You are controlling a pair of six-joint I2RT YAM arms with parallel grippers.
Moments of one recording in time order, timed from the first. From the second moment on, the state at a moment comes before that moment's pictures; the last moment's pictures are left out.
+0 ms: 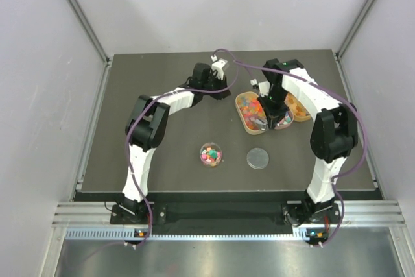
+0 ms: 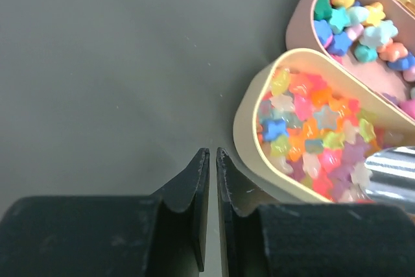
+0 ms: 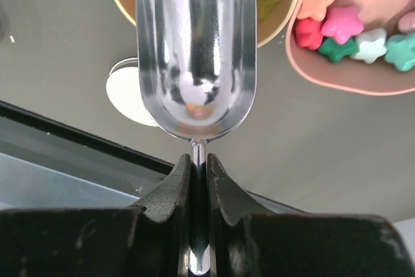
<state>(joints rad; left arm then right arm) -0.47 2.21 1.58 0.13 0.45 -0.13 0.34 1.89 1.66 -1.35 -0.15 -0.09</state>
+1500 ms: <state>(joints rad) -0.47 2.43 1.70 0.41 0.58 -0.45 0.38 2.22 1.93 -1.37 -0.07 -0.18</state>
